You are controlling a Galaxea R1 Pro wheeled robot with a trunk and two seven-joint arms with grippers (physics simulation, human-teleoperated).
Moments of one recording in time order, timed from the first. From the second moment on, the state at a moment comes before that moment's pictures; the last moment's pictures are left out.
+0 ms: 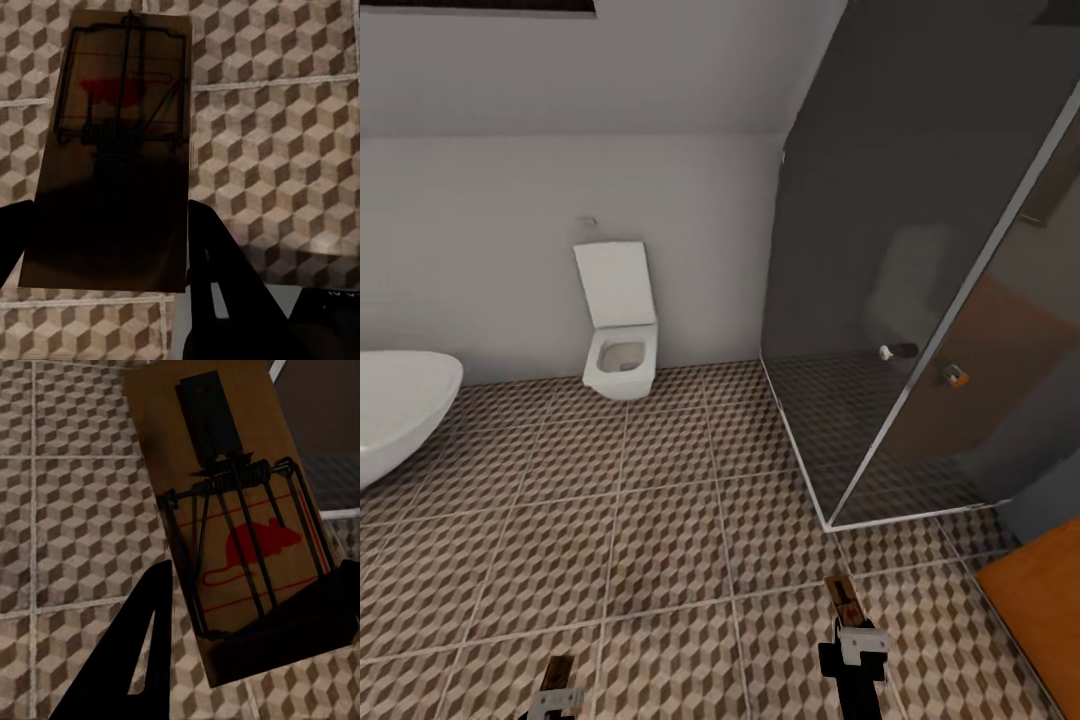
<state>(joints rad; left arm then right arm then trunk) -0.39 0.07 0.07 -0.06 0.01 -0.36 -0.01 -0.48 0.08 0.01 -0.02 0.24 -0.76 -0.43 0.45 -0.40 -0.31</state>
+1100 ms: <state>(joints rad) -0.39 0.07 0.07 -0.06 0.01 -0.36 -0.01 -0.48 0.08 0.01 -0.02 0.24 -0.76 -0.43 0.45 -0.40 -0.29</state>
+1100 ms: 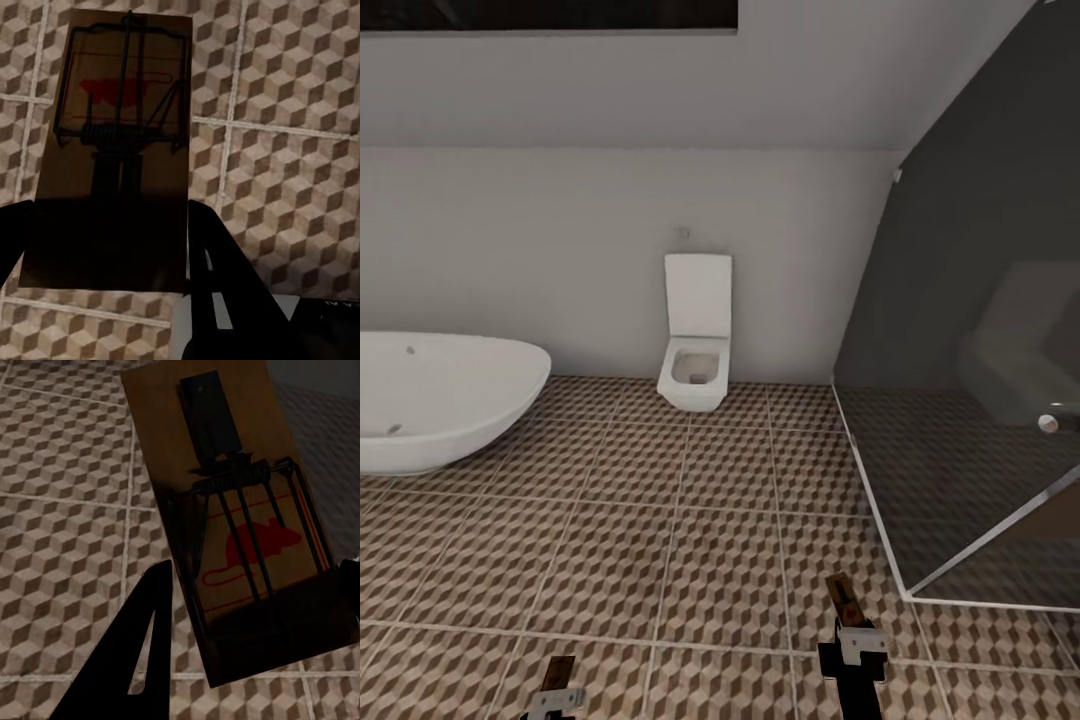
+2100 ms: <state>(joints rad) -0.39 0.07 0.07 -0.06 0.01 -0.36 -0.01 -0.48 0.08 0.01 -0.02 0.24 -0.76 -0.43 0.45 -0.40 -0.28</state>
